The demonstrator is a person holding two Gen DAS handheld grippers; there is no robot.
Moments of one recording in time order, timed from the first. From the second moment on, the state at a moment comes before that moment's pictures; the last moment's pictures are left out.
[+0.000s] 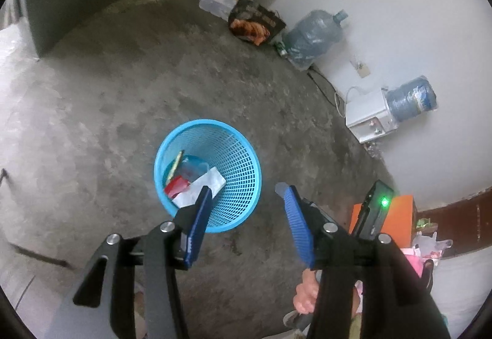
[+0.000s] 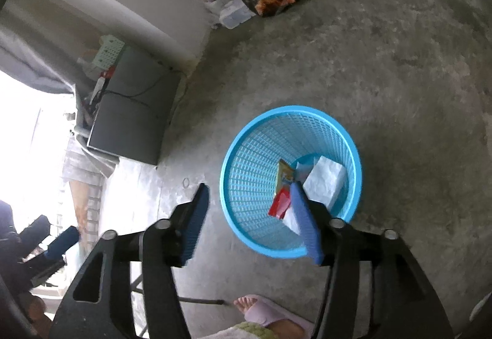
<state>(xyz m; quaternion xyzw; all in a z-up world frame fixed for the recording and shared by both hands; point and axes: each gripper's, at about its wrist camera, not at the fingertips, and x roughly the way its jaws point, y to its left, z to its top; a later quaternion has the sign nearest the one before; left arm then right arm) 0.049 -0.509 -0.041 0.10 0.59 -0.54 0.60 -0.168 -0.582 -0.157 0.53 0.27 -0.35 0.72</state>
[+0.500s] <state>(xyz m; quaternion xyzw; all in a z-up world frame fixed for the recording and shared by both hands) 0.065 -0.346 0.093 0.10 0.50 -0.52 0.69 -0.181 -0.527 -0.106 0.56 0.28 -0.30 0.72</state>
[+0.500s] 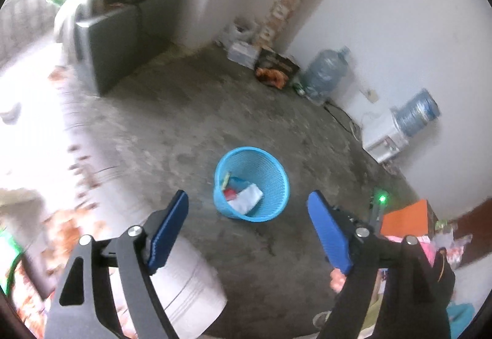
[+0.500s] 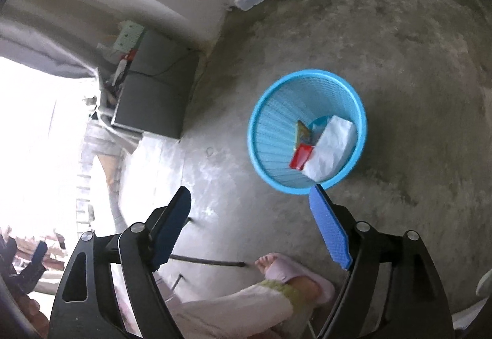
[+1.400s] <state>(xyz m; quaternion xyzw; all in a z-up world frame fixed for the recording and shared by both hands) 0.248 0.011 0.129 -0.05 0.48 -0.27 0.83 0.073 -0.379 0.005 0.40 0.40 -0.01 0.83</state>
